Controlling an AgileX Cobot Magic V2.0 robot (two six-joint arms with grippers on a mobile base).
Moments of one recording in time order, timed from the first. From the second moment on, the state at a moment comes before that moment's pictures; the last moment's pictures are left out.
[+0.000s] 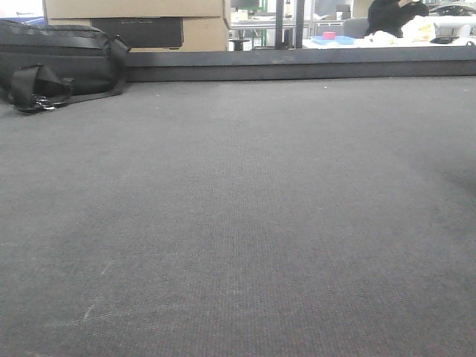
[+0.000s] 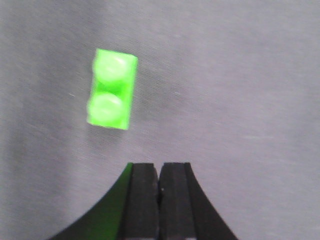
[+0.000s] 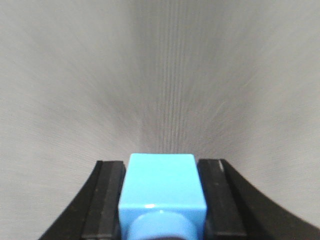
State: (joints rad) left arm 0.11 1.32 -1.12 0.00 1.17 0.00; right arm 0.07 1.35 -1.01 0.11 1.03 -0.06
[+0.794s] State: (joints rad) left arm 0.15 1.54 -1.14 0.07 1.02 0.13; right arm 0.07 1.23 -1.05 0.11 1.01 -0.06
